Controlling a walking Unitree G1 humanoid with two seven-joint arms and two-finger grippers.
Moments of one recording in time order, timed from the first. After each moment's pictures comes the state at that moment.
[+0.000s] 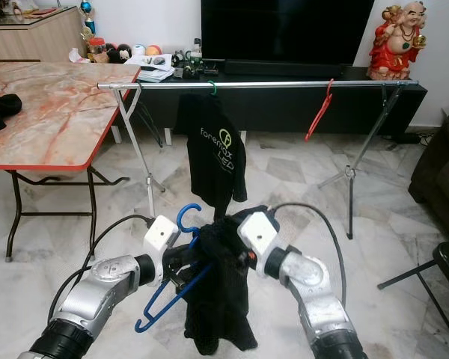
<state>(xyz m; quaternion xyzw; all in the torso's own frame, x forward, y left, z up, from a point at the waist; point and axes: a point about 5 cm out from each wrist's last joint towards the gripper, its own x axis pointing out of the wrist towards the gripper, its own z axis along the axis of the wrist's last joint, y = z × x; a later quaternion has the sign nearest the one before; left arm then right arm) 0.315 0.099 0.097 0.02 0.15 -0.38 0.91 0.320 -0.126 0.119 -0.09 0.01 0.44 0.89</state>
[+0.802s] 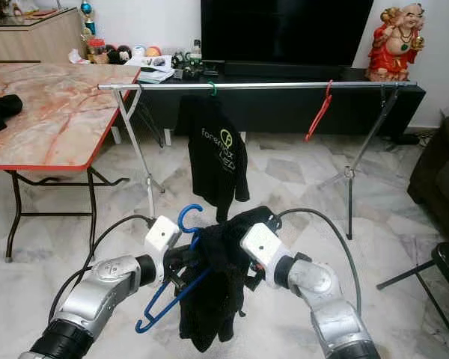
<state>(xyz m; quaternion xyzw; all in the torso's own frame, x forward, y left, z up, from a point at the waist) 0.315 0.098 0.097 0.02 0.15 -0.39 0.91 0.313 -0.147 0.103 -0.23 0.10 0.35 0.90</state>
